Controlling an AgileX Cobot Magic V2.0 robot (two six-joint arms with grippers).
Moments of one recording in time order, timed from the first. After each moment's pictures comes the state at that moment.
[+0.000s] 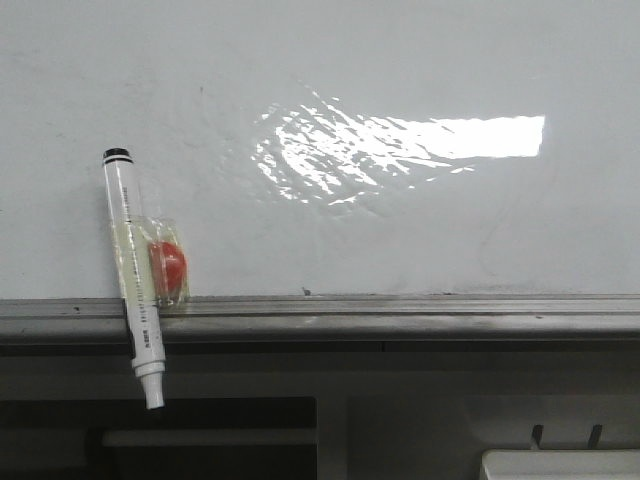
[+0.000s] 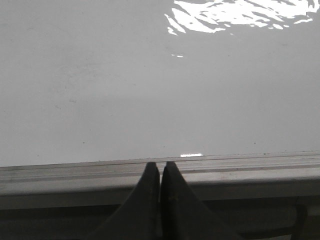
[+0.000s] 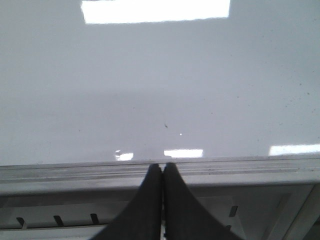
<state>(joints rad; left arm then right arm) -0.05 -0.01 0.00 0.10 0.34 -0.06 -0.06 -0.01 0.01 -0.15 0.34 0.11</state>
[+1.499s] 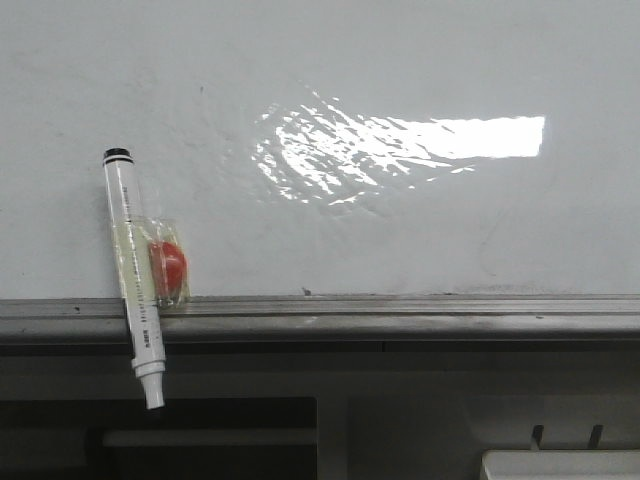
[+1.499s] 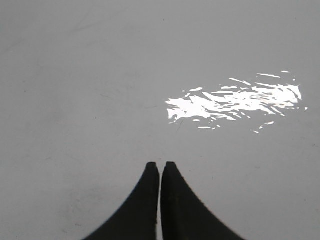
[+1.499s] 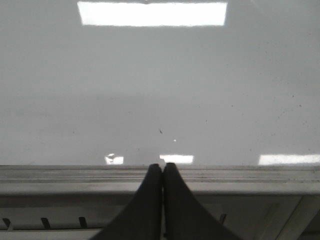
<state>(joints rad) -0.05 -0.01 0.00 0.12 -0.01 -0.06 -0.06 -0.01 0.01 -0.20 0.32 0.11</state>
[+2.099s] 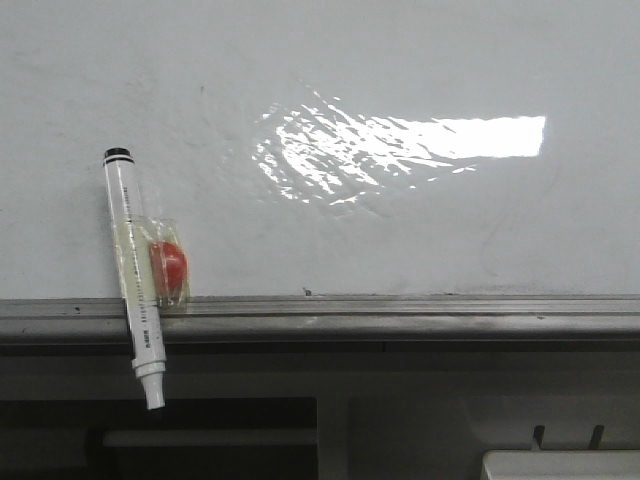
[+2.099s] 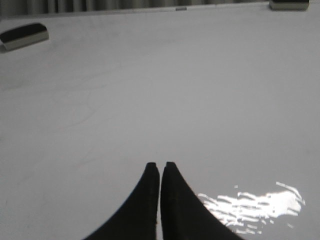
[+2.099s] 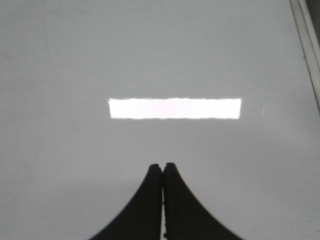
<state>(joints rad) -0.05 -0.01 0.00 0.12 -0.43 -0.07 -0.06 -0.01 0.01 -0.18 -0.04 0.12</state>
